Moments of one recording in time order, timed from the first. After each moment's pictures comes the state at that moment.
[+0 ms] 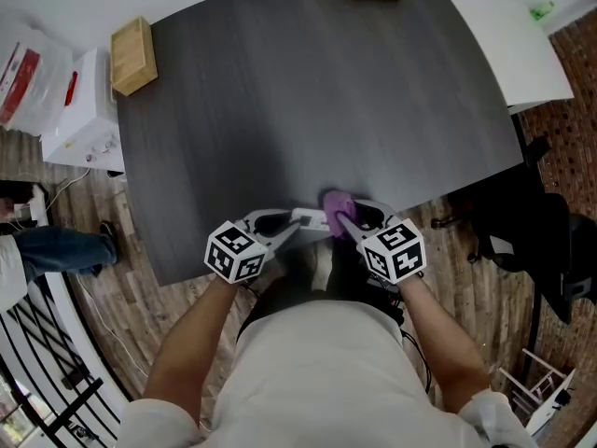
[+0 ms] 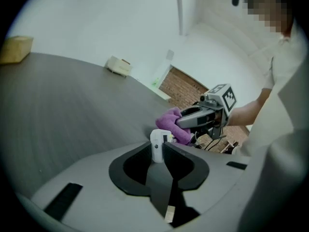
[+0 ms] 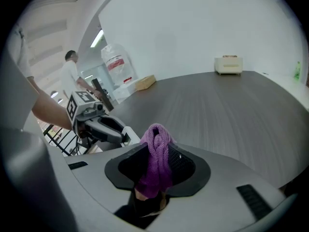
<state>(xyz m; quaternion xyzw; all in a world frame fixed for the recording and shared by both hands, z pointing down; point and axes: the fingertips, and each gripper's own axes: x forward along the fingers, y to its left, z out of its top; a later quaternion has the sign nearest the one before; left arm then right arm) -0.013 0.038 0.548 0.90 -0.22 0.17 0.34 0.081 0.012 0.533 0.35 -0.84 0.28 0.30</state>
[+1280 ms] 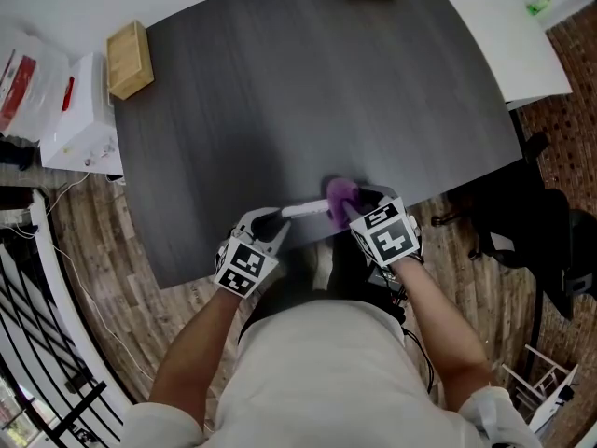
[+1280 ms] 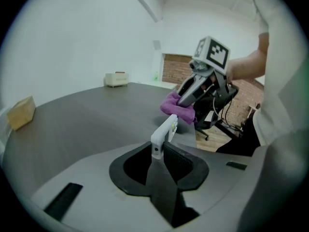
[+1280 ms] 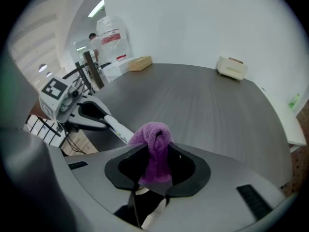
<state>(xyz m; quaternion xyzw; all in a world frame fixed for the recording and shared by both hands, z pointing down) -0.029 0.031 0.557 0.89 -0.30 0.29 0.16 0.098 -0.012 0.535 0.36 -0.79 0.23 0.44</state>
